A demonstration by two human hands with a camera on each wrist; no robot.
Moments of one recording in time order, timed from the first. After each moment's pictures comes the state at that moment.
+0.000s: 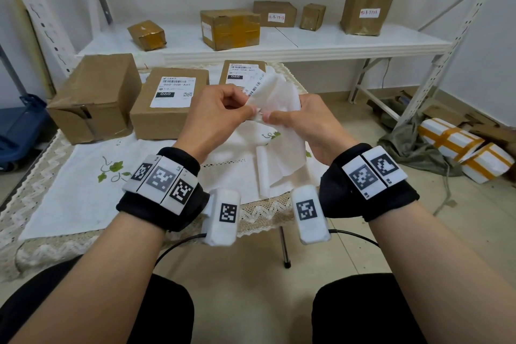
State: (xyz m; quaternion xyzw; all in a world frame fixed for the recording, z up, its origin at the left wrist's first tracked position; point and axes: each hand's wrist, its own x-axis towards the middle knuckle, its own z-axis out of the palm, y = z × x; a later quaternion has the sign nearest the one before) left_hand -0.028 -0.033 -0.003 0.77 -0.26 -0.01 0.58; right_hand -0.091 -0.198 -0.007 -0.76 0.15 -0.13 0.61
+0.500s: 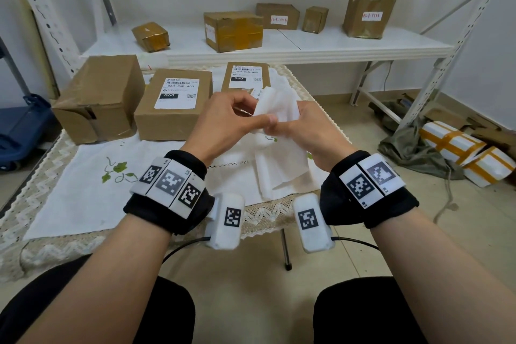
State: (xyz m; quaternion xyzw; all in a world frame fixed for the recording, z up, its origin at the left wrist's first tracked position) left_hand -0.033 -0.033 -0.003 0.77 -0.29 -0.03 0.56; right_hand -0.096 -0.190 -0.009 -0.79 0.13 -0.12 0.58
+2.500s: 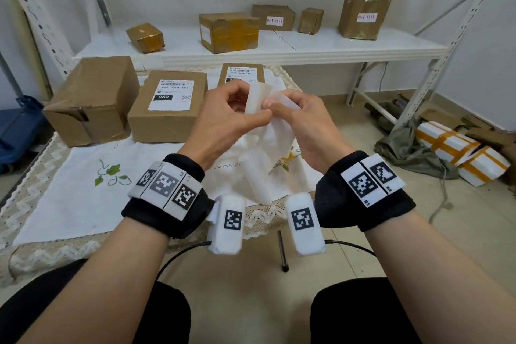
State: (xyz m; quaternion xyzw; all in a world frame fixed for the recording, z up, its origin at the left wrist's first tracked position) left_hand -0.041 -0.041 -0.001 0.70 -0.30 -0.03 0.64; right_hand -0.100 -0.184 0.000 -0.69 0.12 -0.18 0.69
